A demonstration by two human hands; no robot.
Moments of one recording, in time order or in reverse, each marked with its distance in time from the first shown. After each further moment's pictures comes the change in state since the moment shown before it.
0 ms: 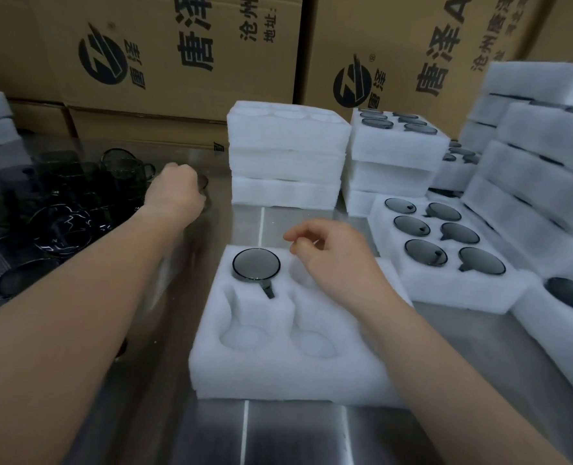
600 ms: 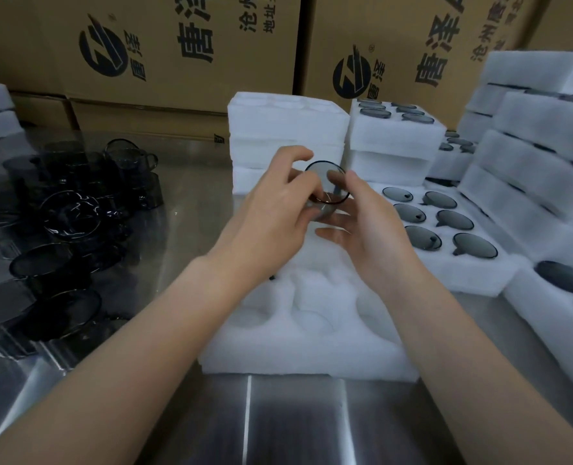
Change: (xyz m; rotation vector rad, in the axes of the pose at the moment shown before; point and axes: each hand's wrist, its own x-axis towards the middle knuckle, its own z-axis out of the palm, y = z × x) left_hand -0.133 0.093 -0.027 -0.452 0.231 0.738; right_hand 0.002 -0.006 -0.027 0.859 0.103 0.284
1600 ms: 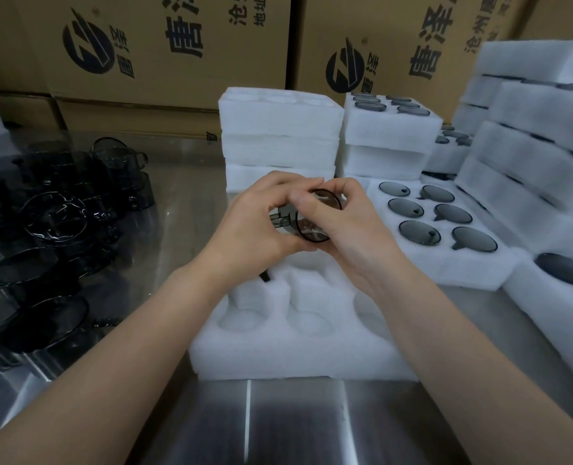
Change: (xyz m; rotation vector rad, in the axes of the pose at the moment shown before) left_hand -0.010 -0.009 0.000 -0.471 -0.052 -0.209; right_hand -0.005 0.012 0.009 -0.114 -0.082 -0.042
